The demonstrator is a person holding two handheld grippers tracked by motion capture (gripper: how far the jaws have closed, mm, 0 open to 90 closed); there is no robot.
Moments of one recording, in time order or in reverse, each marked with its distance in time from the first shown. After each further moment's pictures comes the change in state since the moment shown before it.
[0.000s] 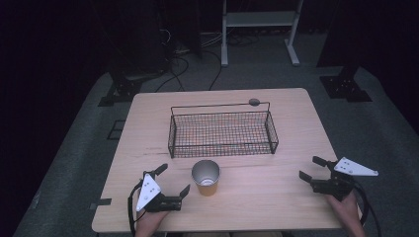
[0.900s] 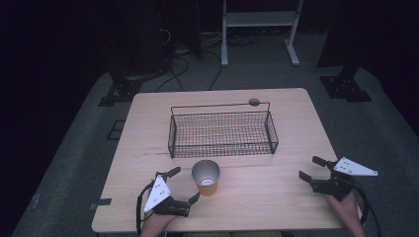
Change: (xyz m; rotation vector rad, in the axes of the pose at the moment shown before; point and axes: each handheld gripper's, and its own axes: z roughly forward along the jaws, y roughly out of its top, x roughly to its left) left arm -0.017 0.001 0.014 0.005 -0.155 0.007; right arm 0.000 0.000 0.000 0.002 0.000 -0.001
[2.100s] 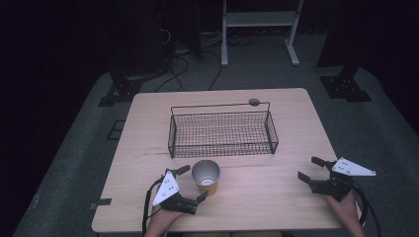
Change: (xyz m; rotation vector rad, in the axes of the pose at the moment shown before) left arm -0.003 0.005 0.024 0.017 -0.065 -0.007; right arm 0.003 0.001 0.002 0.013 0.000 -0.021
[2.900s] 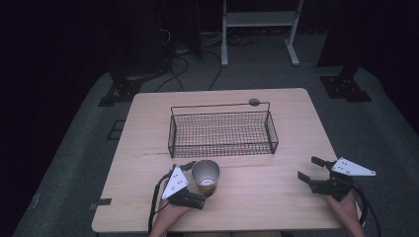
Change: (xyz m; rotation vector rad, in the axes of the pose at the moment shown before) left arm -0.001 0.008 0.022 0.024 -0.005 -0.006; right arm 0.000 0.000 0.000 0.001 -0.001 0.000
